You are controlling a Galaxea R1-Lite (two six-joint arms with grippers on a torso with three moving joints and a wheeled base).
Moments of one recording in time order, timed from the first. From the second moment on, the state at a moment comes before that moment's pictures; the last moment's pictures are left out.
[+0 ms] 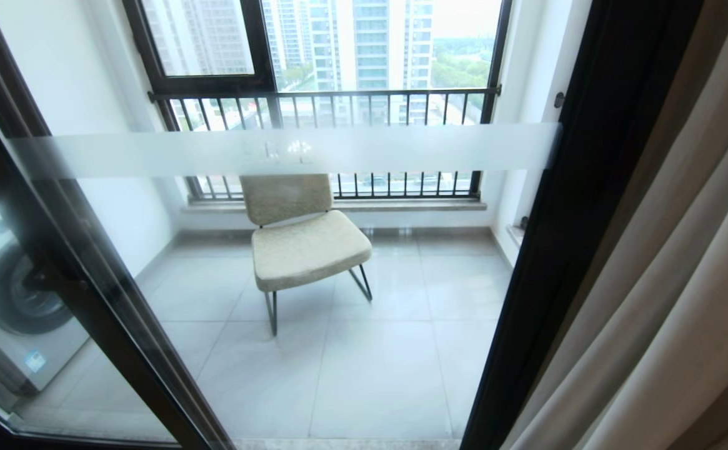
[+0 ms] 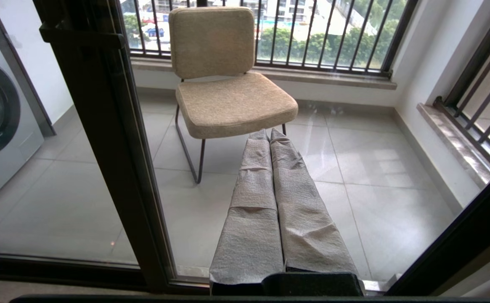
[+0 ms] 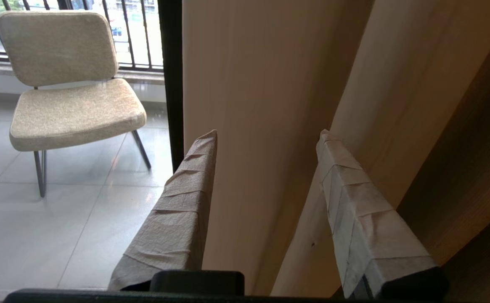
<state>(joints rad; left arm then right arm) 0.00 0.00 0.00 -0.02 0.05 -0.08 -0.17 0.42 -0.20 -0.27 0.08 -0.10</state>
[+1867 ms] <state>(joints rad) 0.00 0.00 0.00 -0.02 0.05 -0.08 -0.18 0.43 -0.38 -0.54 -0.05 -0.26</state>
